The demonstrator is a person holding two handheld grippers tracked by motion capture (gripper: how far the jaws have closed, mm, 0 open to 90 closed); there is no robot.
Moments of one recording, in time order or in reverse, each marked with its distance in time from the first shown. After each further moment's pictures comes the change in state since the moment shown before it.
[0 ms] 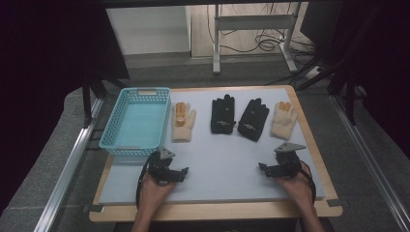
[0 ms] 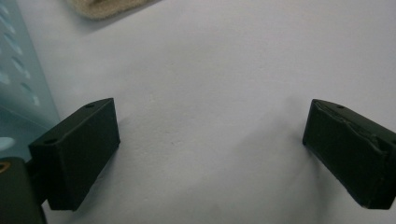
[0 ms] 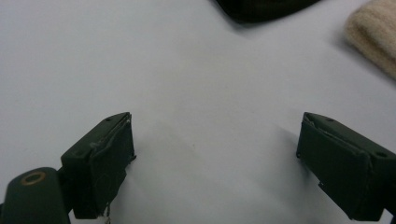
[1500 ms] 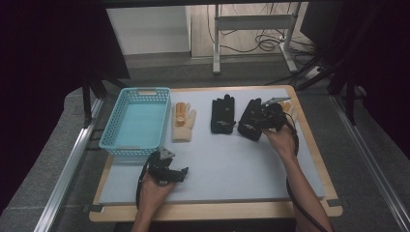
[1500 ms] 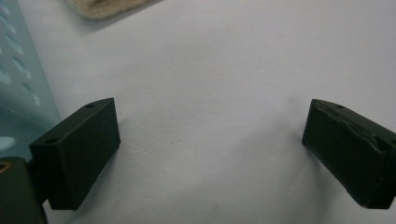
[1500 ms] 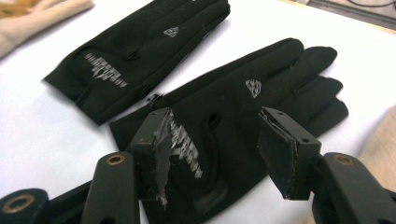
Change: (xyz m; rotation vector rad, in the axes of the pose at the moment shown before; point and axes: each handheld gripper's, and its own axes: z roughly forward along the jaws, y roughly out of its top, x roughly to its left) left arm 0.000 0.000 0.000 0.001 0.002 0.003; right arm -0.055 0.132 0.059 -0.014 -0.017 0.046
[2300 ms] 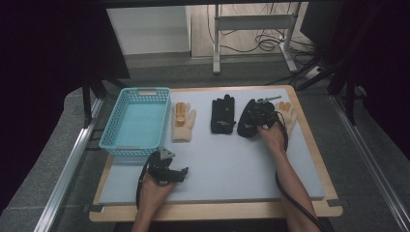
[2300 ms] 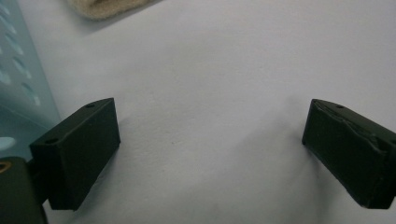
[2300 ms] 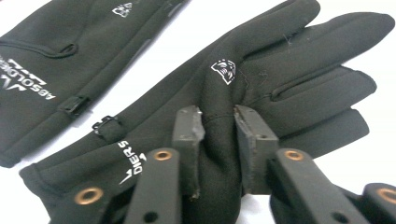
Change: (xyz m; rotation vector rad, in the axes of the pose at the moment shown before) left arm 0.000 0.000 0.000 0.000 0.002 0.001; right arm -0.015 -0.004 0.053 0.067 -0.002 0.085
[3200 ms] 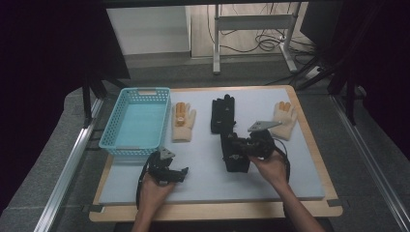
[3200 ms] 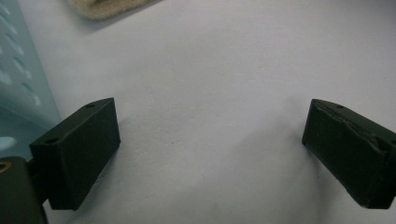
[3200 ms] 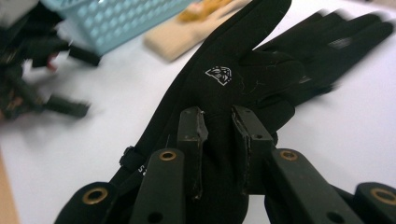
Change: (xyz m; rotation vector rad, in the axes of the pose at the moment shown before) left arm 0.000 0.000 0.000 0.000 0.001 0.001; right arm 0.126 -0.055 -0.107 -0.140 0.289 -0.205
